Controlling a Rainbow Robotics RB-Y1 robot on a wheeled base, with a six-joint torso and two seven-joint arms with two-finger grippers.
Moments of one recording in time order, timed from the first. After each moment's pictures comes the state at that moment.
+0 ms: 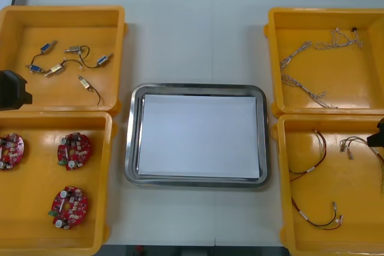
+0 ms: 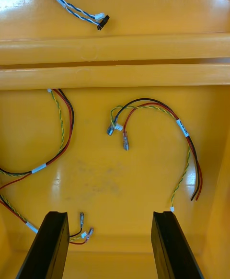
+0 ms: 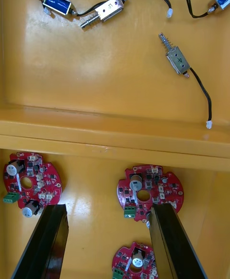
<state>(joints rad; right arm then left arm) -0.13 -0.72 -0.36 -2.12 -0.84 1.92 1.36 -0.28 0.84 0.22 -2.16 0.77 1.85 -1.07</state>
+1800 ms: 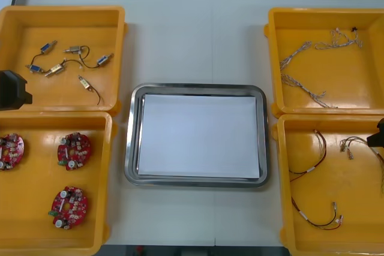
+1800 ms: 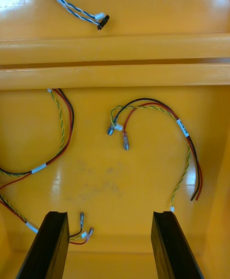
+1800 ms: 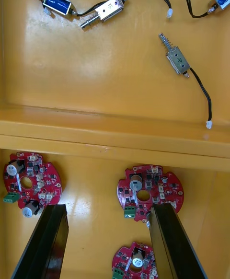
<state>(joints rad) -0.13 -0.72 -0.36 -2.12 -0.84 1.92 1.36 -0.28 0.84 0.22 -2.16 0.77 1.85 -1.07</state>
